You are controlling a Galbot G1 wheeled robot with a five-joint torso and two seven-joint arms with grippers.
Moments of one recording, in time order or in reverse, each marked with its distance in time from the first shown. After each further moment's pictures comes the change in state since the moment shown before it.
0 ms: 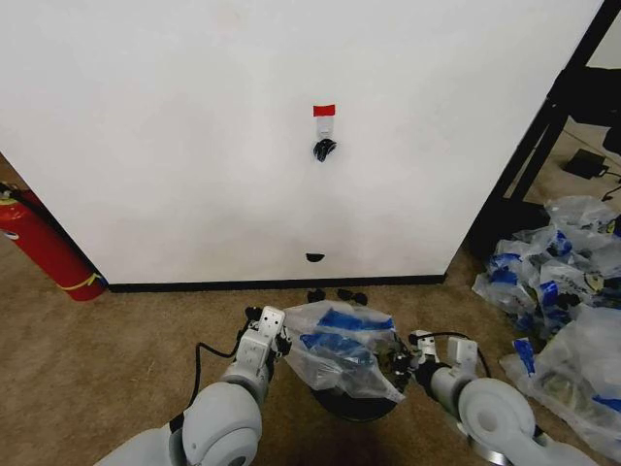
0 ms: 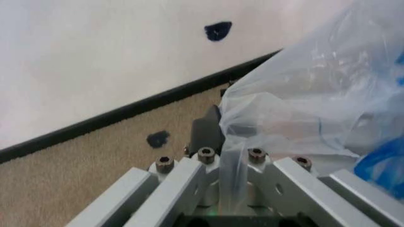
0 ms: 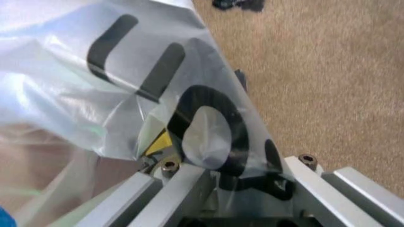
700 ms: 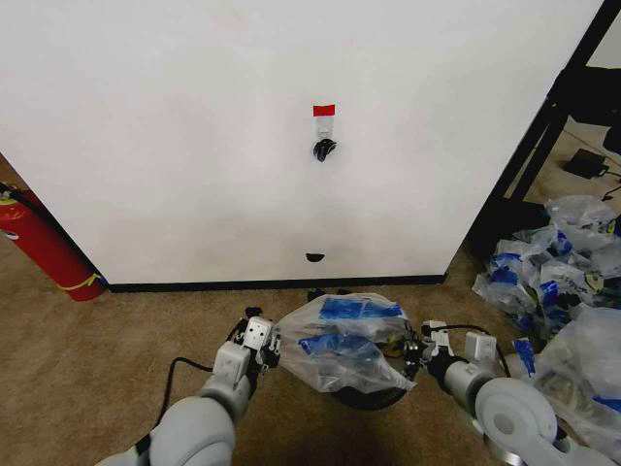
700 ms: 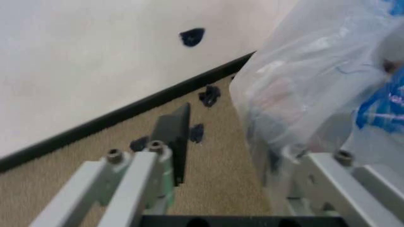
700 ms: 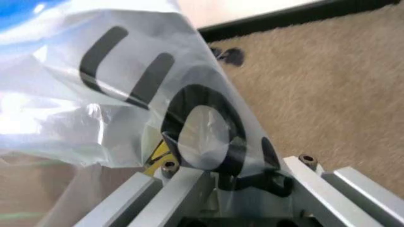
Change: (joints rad) left arm 0.230 0.079 -0.186 -0.071 0.181 -0.098 0.326; right arm -0.023 -0.001 0.103 -0.018 -0.107 0.043 -0.106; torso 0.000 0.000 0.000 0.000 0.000
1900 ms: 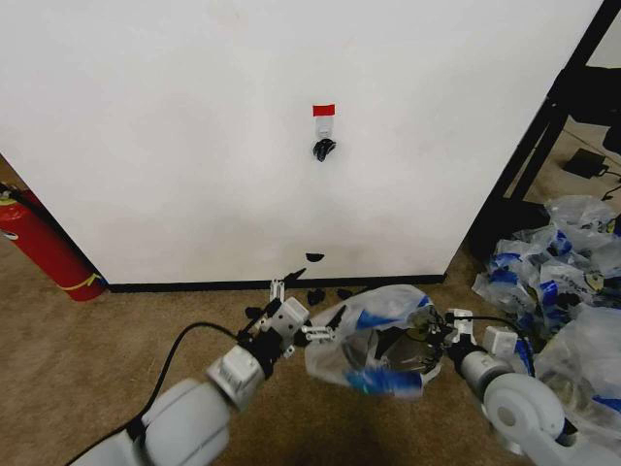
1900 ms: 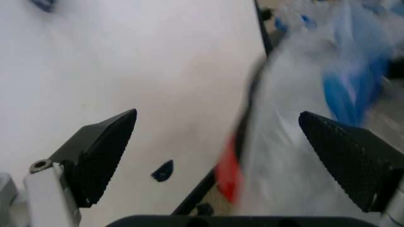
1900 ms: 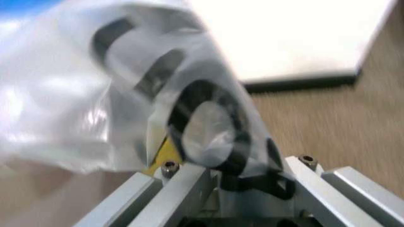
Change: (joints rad) left arm -0.193 -0.030 0.056 0.146 0.399 -0.322 0.438; right arm -0.008 0.049 -0.015 -0.067 -0.307 0.217 -0.118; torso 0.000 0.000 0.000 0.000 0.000
